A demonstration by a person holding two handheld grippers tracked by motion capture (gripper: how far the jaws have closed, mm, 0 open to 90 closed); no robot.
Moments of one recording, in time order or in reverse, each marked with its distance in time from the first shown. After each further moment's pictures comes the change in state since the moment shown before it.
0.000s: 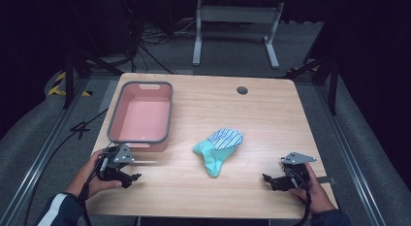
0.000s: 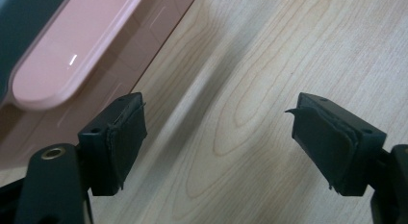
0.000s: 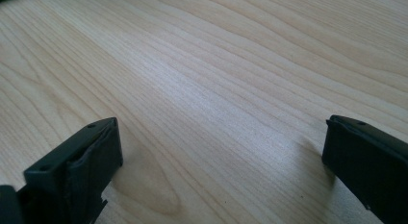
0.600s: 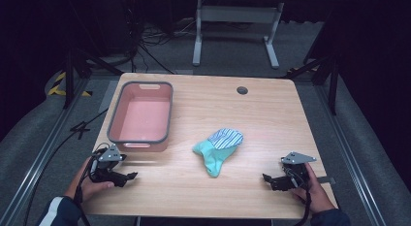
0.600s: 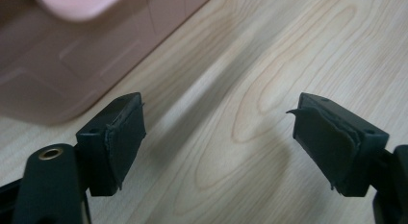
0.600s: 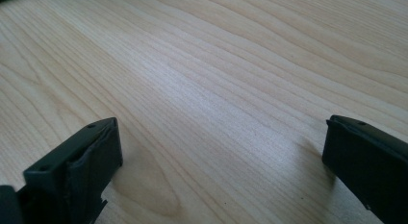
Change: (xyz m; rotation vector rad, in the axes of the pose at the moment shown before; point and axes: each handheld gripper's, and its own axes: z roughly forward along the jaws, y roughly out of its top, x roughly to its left) left arm 0.016 -0.040 0.017 -0.136 -0.056 -0.185; right arm 0.000 0.001 0.000 -0.001 0.003 0.002
